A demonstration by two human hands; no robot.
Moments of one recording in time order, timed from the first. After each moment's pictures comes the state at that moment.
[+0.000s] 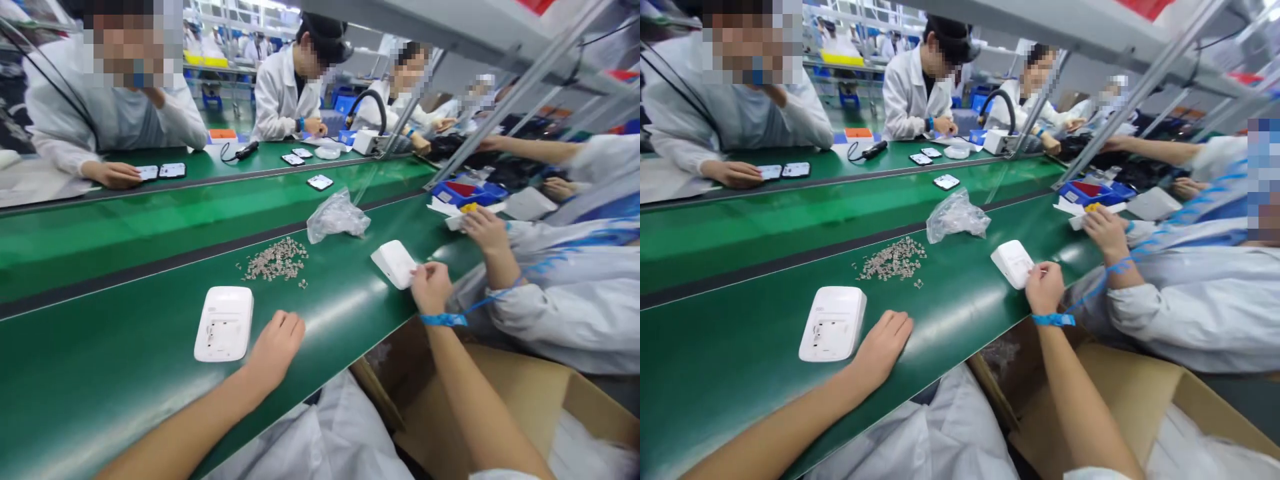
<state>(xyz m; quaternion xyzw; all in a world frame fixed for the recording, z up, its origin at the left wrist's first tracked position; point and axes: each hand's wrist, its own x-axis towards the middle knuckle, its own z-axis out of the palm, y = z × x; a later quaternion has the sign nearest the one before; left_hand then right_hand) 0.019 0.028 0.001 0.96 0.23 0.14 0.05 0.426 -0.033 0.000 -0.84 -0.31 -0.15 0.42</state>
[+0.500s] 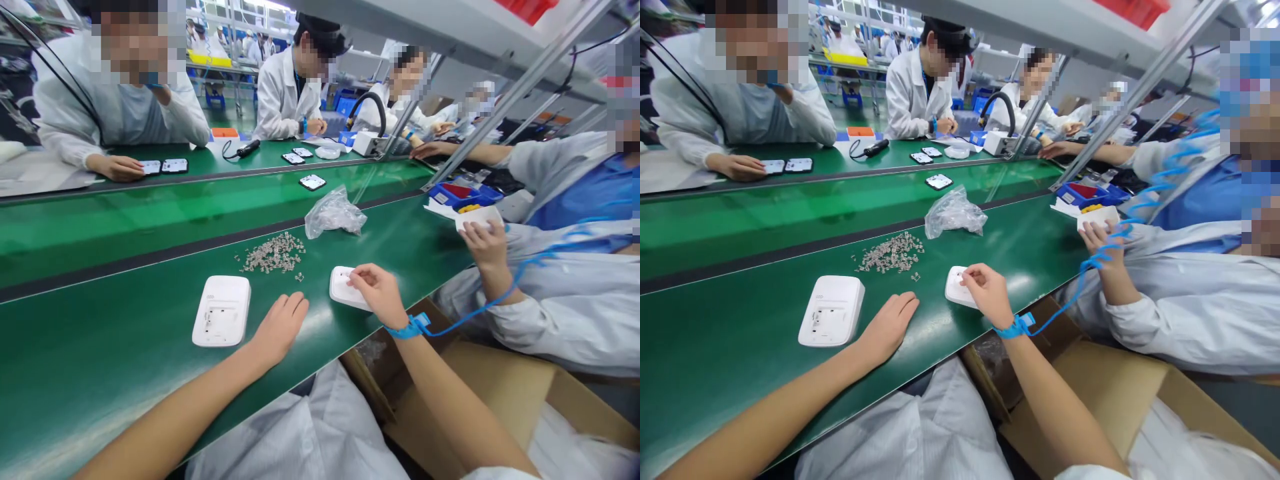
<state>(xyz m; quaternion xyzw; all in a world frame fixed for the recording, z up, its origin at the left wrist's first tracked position) 0.040 0.033 0.002 0.96 0.23 0.16 0.06 0.297 -0.022 0.041 -0.69 -0.49 0.21 0.50</state>
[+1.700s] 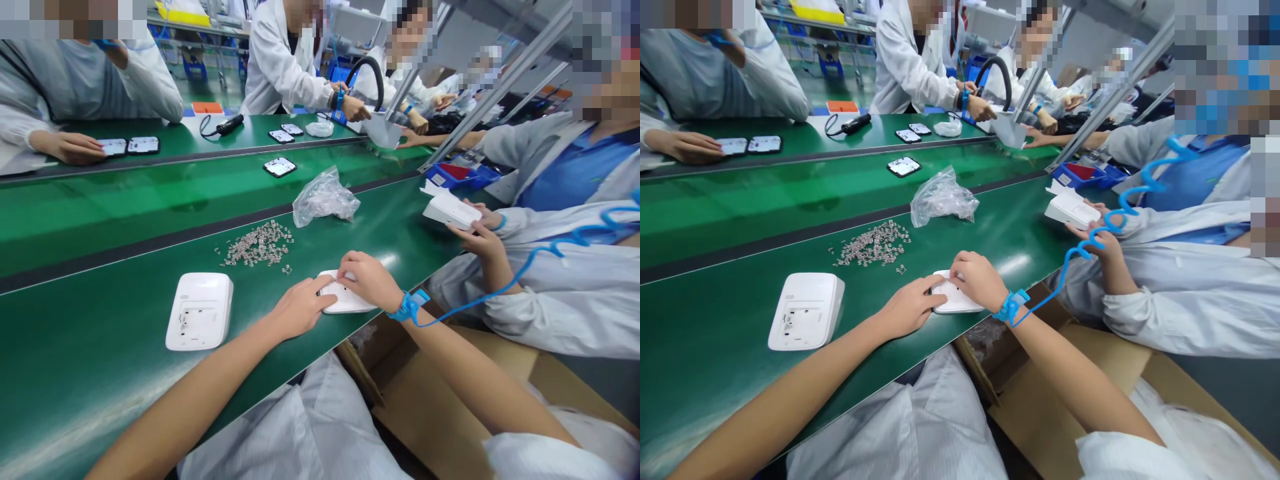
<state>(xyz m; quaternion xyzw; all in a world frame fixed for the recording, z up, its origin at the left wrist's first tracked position) 0.109 0.051 0.011 0.97 0.10 0.14 0.14 0.325 -0.009 0.055 -0.66 -0.74 0.05 0.10</state>
